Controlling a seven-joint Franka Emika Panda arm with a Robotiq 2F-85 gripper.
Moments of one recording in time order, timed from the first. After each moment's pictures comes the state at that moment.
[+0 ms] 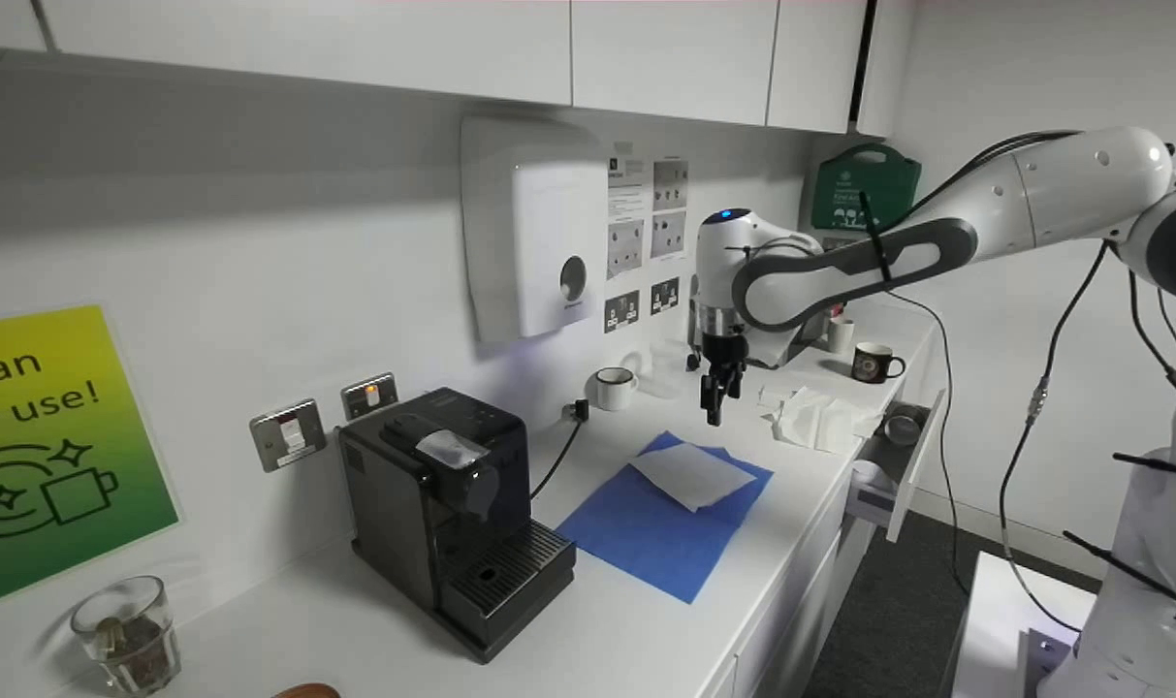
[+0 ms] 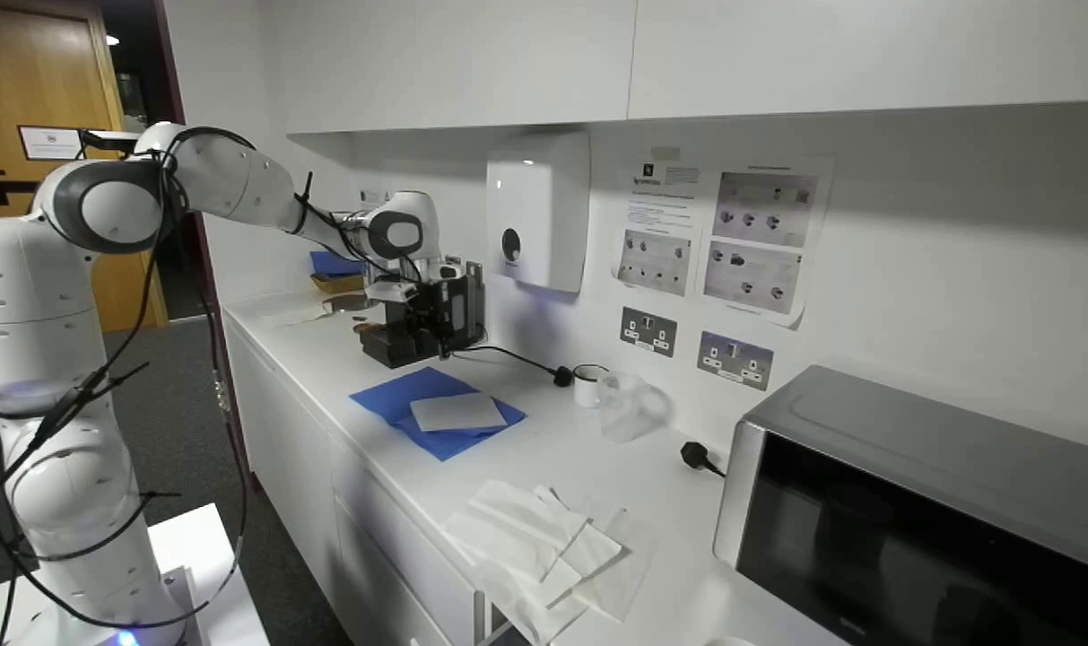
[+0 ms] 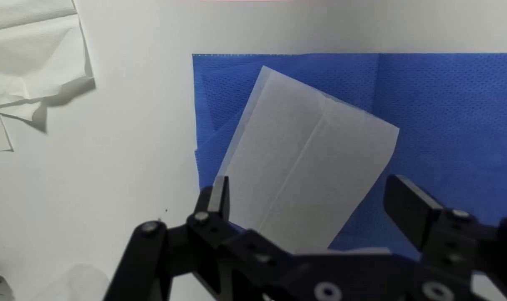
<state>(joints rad) 0.08 0.04 0.05 -1.92 -0.16 1.96 0.10</state>
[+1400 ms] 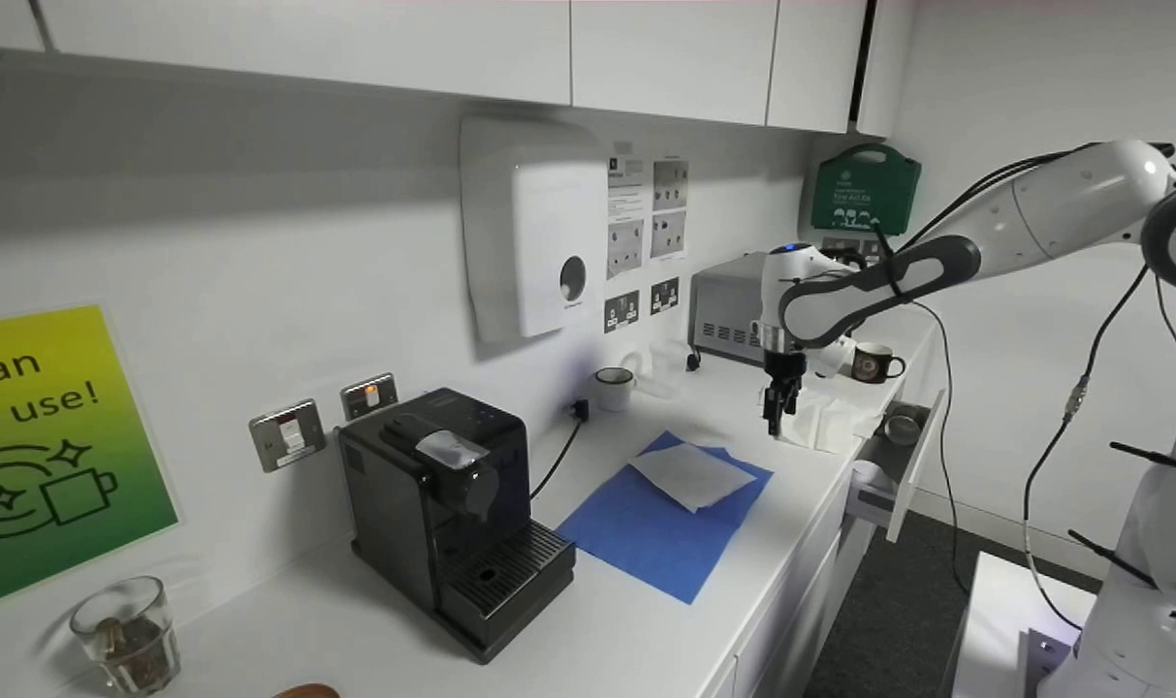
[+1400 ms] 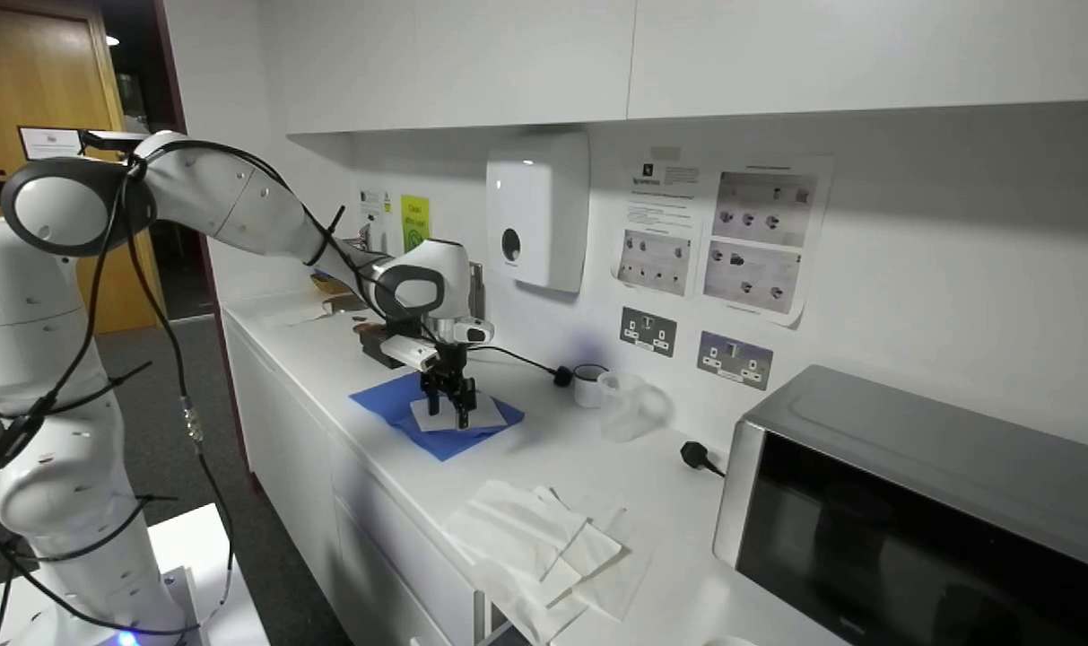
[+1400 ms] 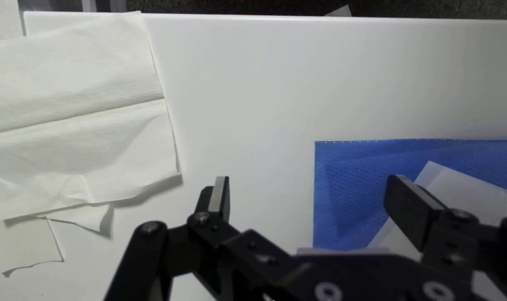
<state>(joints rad) -0.07 -0.01 -0.10 -2.17 -0.10 2.13 -0.16</state>
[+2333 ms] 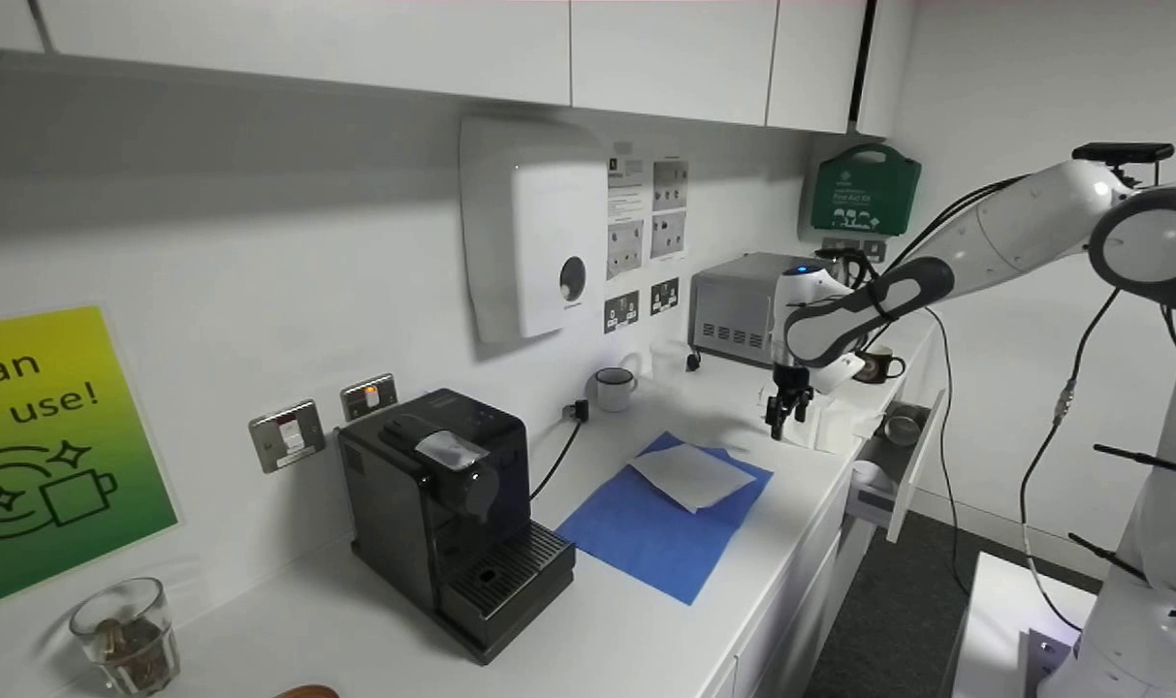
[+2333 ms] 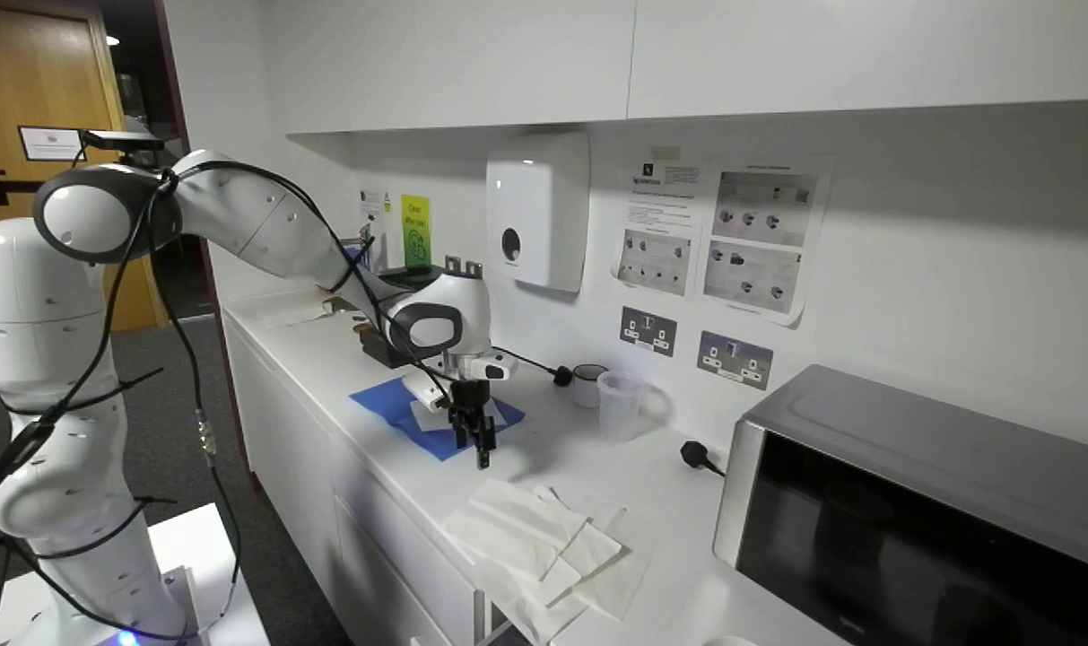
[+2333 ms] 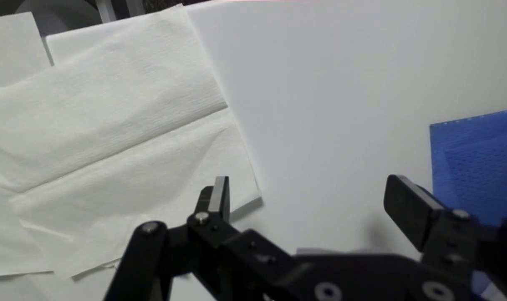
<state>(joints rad) -0.13 0.09 -0.16 -2.19 -0.11 2.29 -0.06</state>
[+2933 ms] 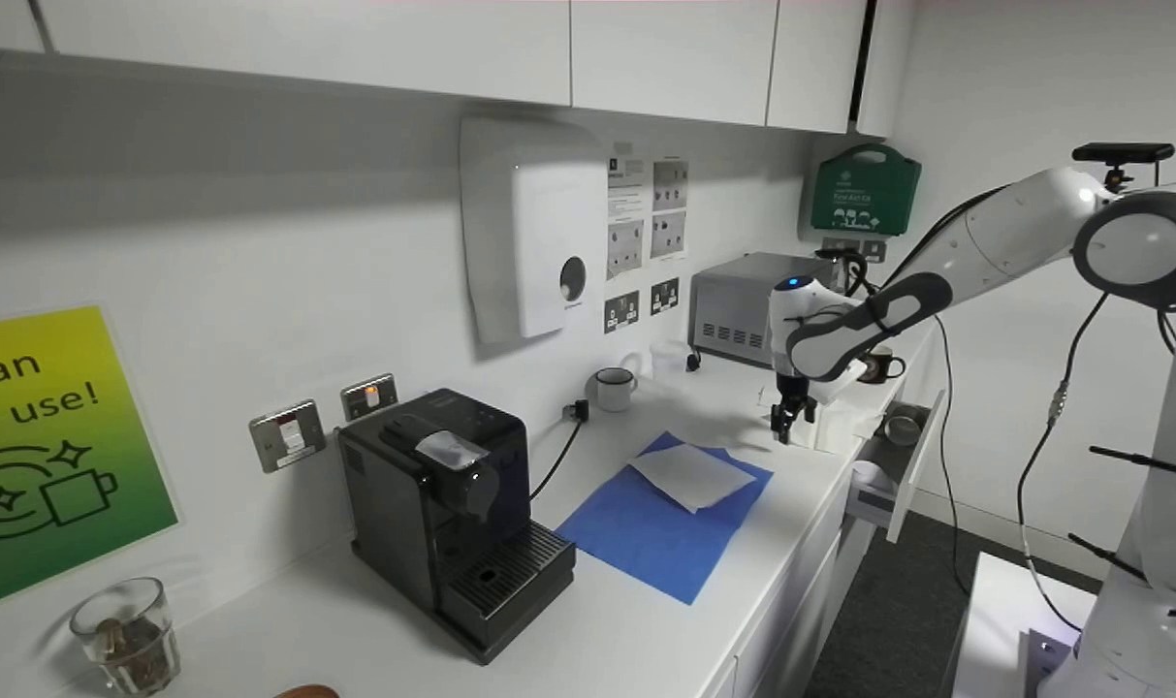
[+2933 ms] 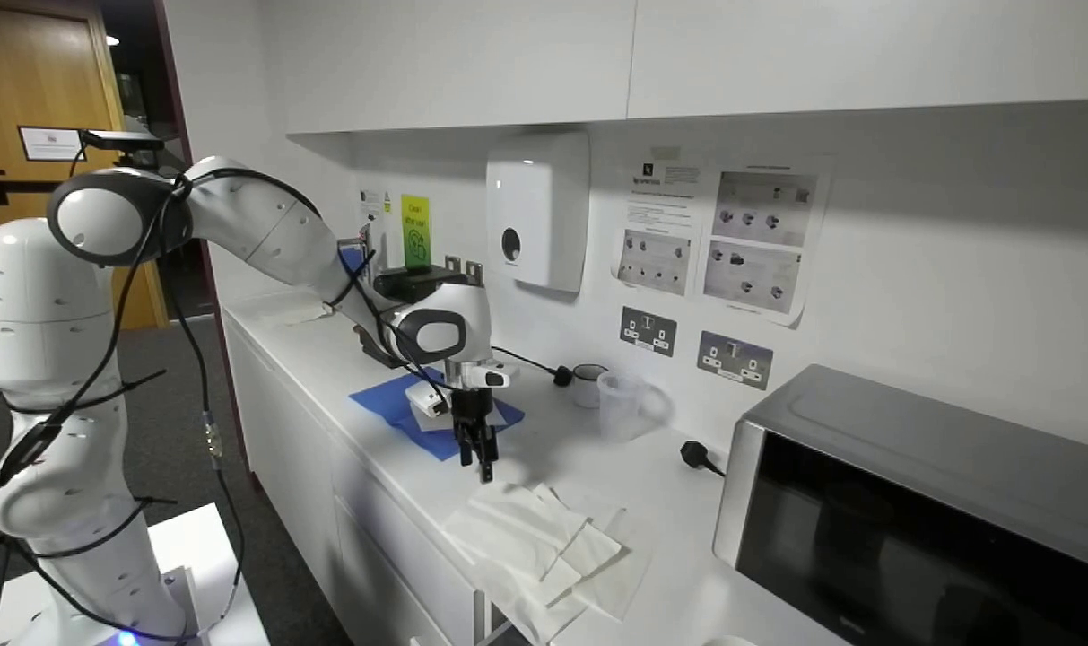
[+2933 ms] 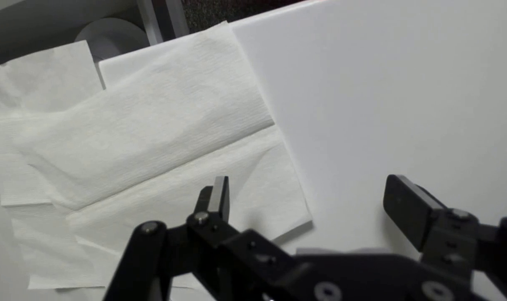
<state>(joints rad) -0.13 0.12 -0.17 -2.19 -0.28 2.29 0.10</state>
